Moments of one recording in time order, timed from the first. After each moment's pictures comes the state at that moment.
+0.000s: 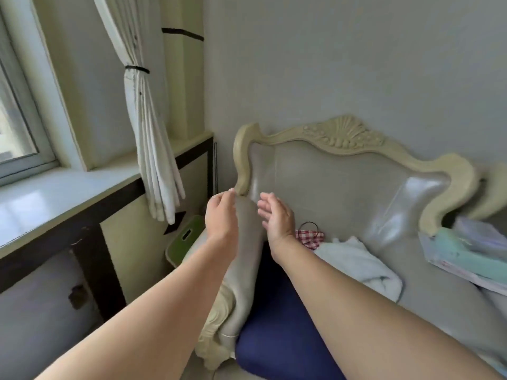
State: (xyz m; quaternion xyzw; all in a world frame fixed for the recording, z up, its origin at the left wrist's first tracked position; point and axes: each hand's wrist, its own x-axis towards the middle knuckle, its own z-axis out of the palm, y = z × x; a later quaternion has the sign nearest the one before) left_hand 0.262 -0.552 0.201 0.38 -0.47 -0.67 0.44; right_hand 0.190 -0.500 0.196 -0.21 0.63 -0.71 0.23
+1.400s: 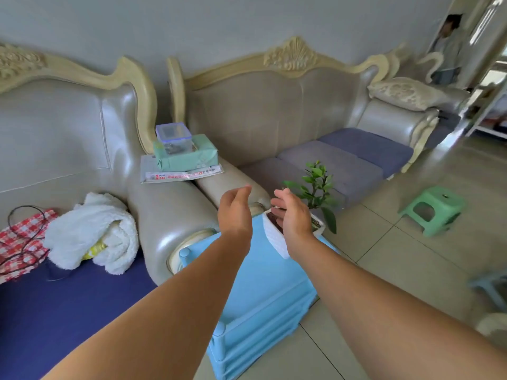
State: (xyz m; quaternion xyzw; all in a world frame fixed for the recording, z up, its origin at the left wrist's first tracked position) left_hand -0.070 0.056 0.109 0.19 -0.58 -0.79 0.02; right_hand -0.068 0.147 0.096 0.18 0.67 -0.72 -0.07
